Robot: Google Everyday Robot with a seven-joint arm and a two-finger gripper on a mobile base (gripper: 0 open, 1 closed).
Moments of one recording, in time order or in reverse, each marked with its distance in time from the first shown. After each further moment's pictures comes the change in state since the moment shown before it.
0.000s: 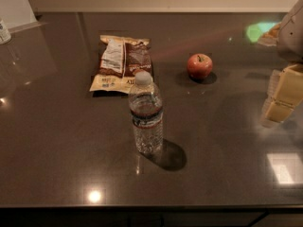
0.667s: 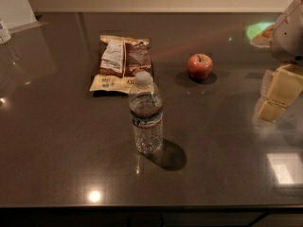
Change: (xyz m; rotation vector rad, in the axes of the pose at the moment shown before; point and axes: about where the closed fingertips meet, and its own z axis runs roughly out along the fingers) arm -0.012 0.001 0.006 -0.022 -0.049 -0.005
